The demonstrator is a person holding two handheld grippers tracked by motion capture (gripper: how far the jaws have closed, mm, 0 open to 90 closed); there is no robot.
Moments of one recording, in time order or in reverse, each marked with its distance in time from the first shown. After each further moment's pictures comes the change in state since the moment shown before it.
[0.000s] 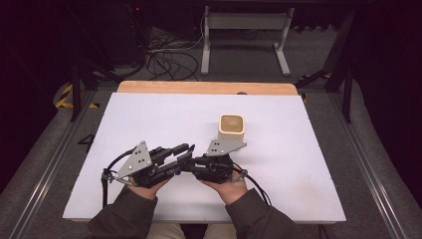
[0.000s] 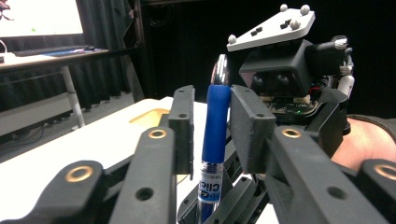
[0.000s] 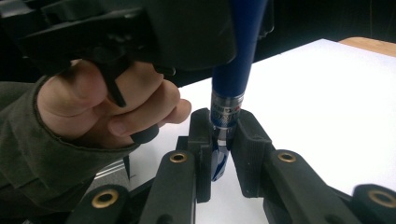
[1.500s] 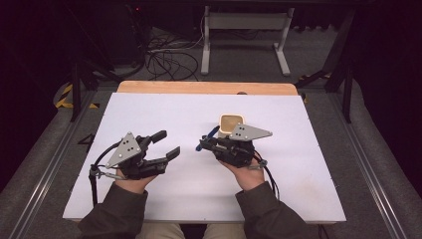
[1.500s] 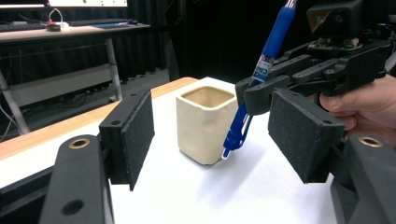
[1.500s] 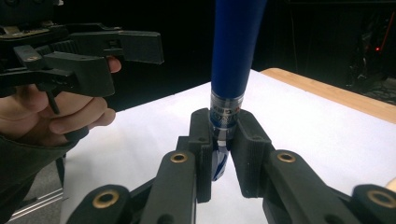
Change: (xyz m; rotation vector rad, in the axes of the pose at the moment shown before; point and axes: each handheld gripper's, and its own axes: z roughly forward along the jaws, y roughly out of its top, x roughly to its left) left arm 0.024 0.004 -0.018 0.073 0.159 -0.067; right arm -0.033 0.018 -0.046 -0.092 -0.201 -0.044
